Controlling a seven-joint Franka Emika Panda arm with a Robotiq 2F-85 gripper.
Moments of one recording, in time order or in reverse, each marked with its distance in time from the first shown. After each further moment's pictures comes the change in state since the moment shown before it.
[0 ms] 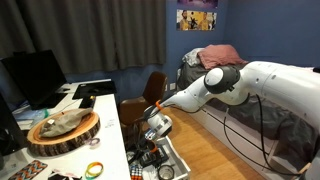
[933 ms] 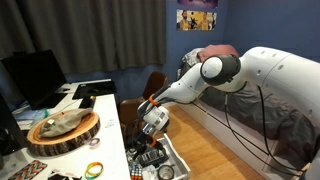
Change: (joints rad) arm 0.125 -0.191 -0.150 -0.105 -0.008 0.098 0.152
